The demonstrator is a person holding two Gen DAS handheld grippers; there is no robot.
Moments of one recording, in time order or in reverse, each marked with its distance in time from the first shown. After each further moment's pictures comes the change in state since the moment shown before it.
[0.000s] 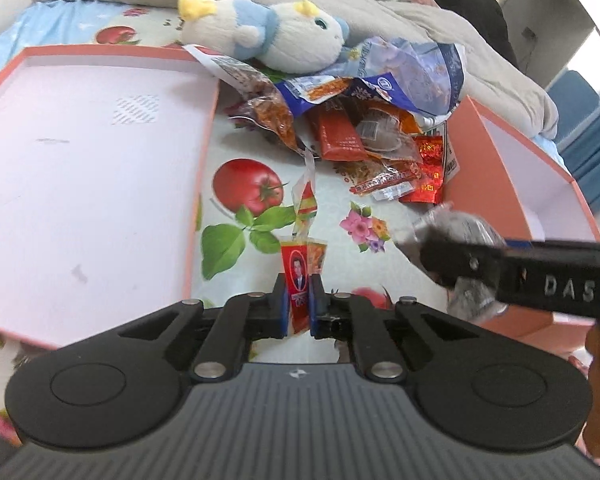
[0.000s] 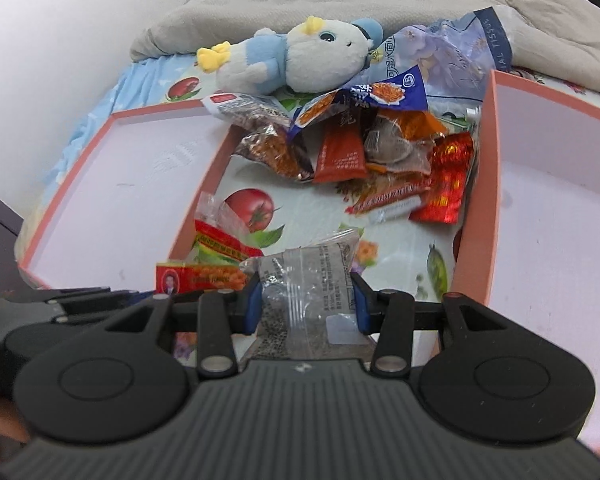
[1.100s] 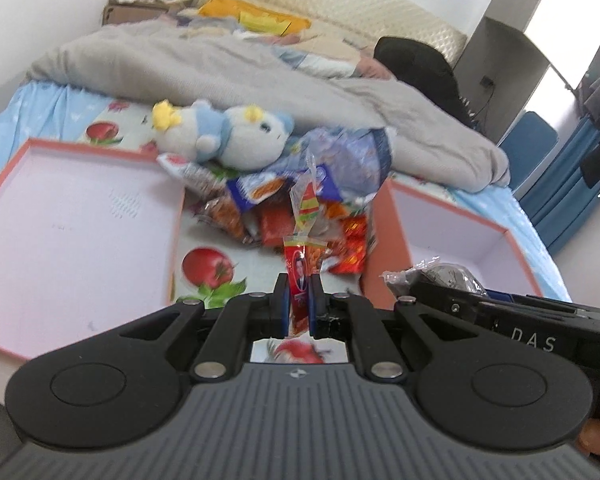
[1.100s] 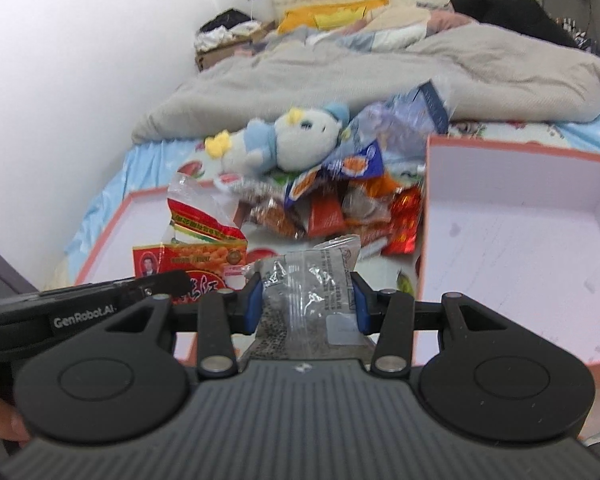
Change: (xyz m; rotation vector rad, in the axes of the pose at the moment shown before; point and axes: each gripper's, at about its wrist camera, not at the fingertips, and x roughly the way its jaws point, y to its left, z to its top) left arm -0.113 -0.052 0.023 0.055 -0.204 -0.077; right arm -0.107 0.003 -0.011 0.099 -0.238 -0.043
